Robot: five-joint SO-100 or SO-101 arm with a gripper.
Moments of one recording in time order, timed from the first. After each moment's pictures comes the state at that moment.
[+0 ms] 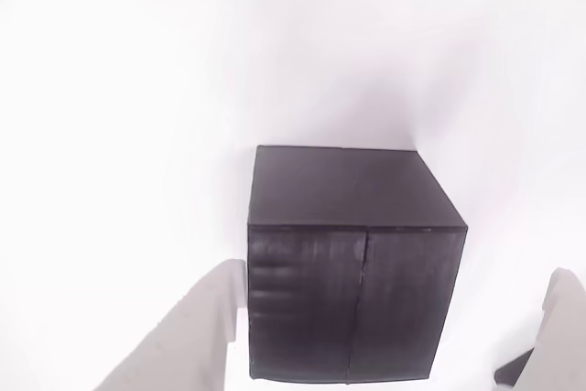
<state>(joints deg) 58.4 118.0 123.7 89.5 -95.4</state>
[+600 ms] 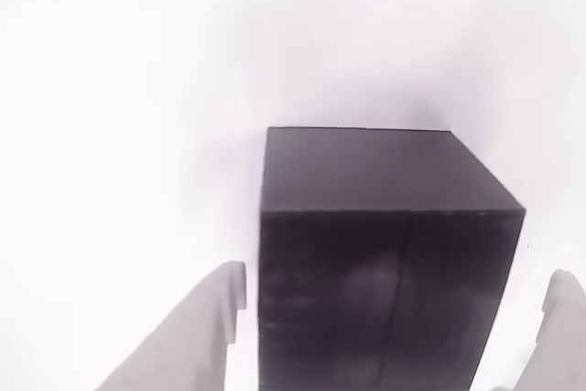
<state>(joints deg) 59.4 108.4 123.8 80.1 -95.8</state>
